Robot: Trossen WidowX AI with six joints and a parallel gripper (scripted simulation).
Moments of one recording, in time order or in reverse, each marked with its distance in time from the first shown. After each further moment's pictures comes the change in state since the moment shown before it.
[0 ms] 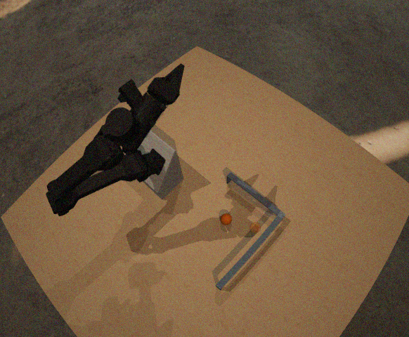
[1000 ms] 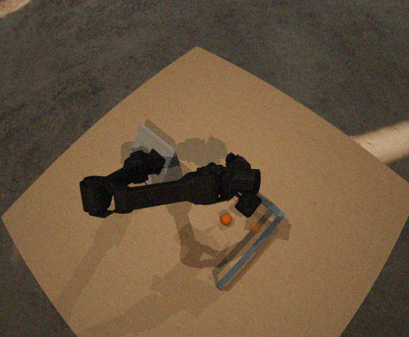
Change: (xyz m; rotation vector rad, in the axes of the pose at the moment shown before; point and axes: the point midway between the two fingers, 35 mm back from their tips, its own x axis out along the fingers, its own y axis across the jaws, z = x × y) arm -0.118 0.126 -0.336 0.725 1.500 0.470
